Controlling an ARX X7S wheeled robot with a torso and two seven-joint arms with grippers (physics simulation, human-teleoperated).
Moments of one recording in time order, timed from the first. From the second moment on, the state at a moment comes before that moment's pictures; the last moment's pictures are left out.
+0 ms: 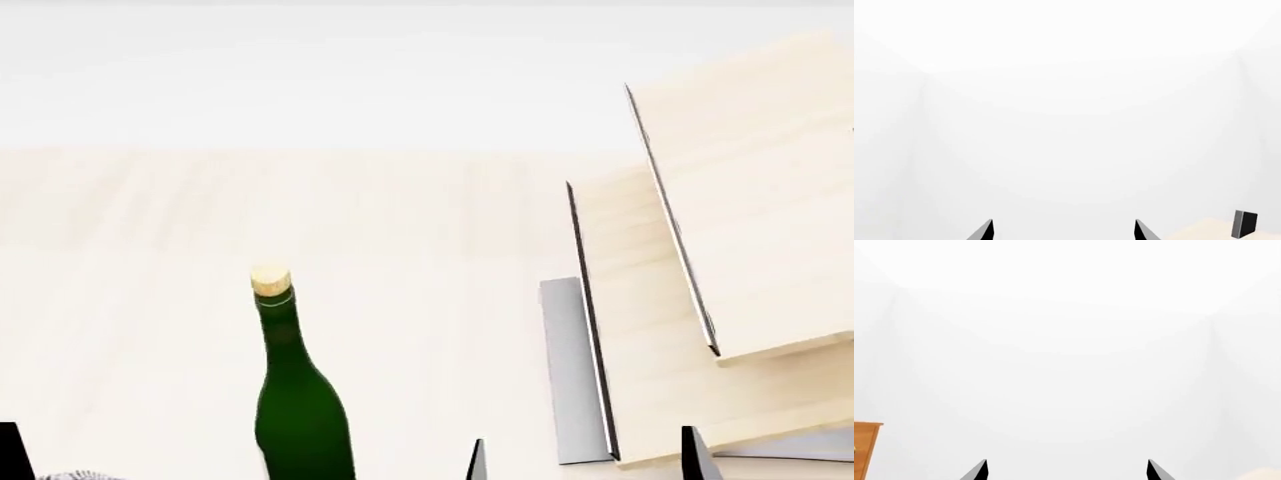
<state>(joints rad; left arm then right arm) 0.31 -0.31 0.21 0.75 -0.09 0.27 -0.33 -0.29 0.33 -0.27 -0.77 0.05 -0.23 0.33</state>
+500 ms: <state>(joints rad) 0.31 -0.32 0.22 0.75 -0.09 0.28 -0.34 -0.28 0.34 -0.28 -0.77 0.05 -0.23 0.34</state>
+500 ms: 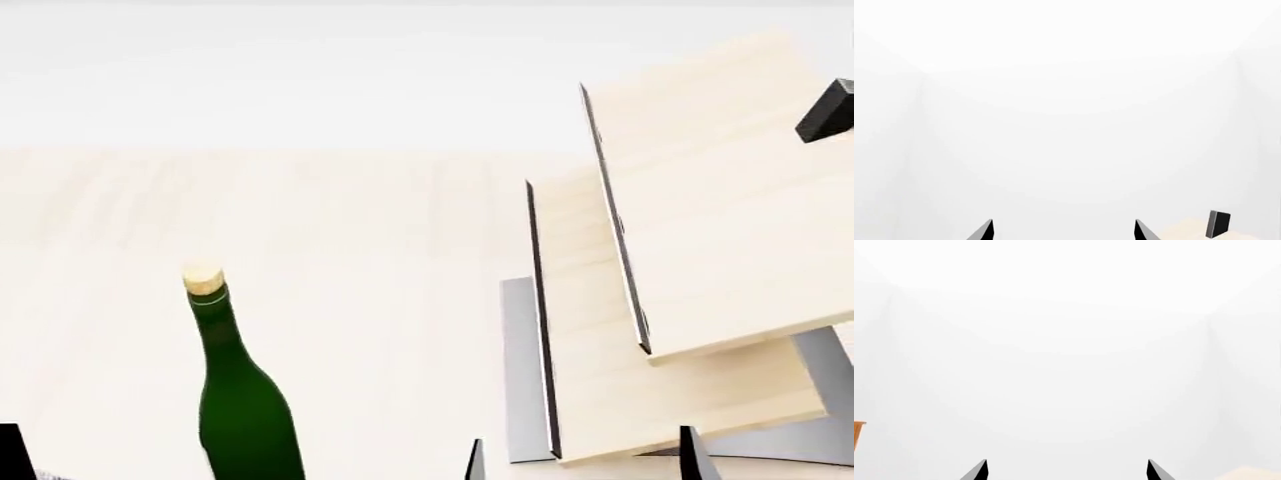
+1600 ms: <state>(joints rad) 0.31 -0.34 0.23 0.74 -0.09 0.28 -0.36 -0.28 0.36 -0.30 -0.77 0.04 -0.23 0.36</state>
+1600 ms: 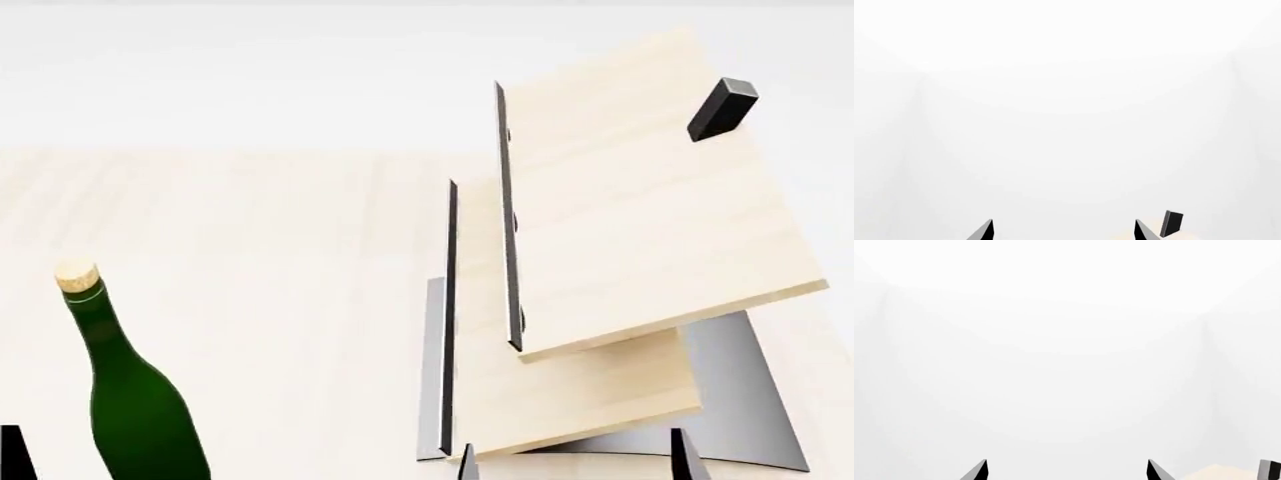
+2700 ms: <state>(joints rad) 0.30 -0.36 0.24 0.75 -0.09 0.27 -0.38 0.46 0.22 -0.37 -0.75 0.22 0.66 -0.01</state>
